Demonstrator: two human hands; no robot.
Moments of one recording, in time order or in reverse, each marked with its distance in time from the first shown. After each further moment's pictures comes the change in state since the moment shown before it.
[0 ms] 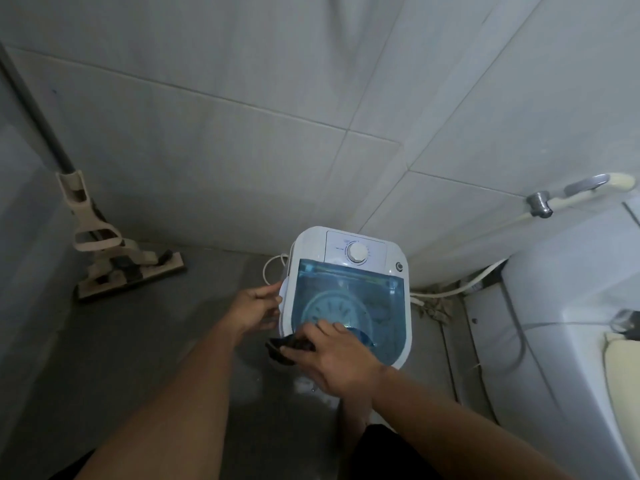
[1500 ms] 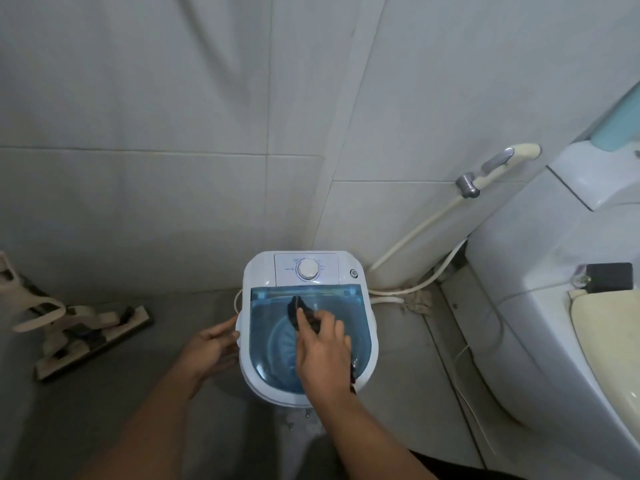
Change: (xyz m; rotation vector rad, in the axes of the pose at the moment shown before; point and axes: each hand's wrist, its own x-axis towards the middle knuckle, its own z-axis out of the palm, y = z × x) left_hand -0.010 0.006 0.010 0.066 0.023 0.006; right_hand 0.001 0.014 0.038 0.111 0.528 0.925
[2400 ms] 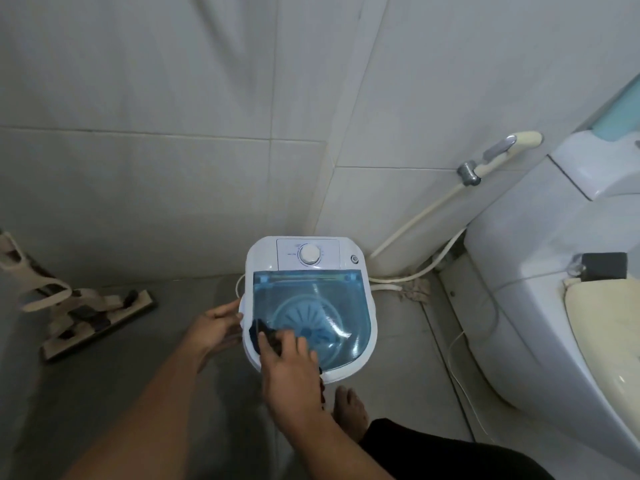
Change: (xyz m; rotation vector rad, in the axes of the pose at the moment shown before) left_hand 0.002 0.002 0.002 0.002 0.022 -0.019; right_hand -0.053 -0.051 -0.004 0.031 -0.179 -0.140
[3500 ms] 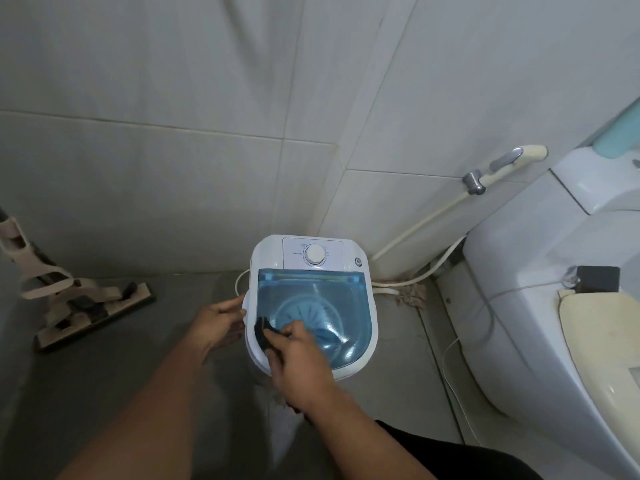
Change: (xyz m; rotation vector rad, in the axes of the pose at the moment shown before) left_hand 0.002 0.000 -0.005 0.027 -0.006 0.022; right_hand 0.018 0.012 -0.022 0.308 -0.184 0.029
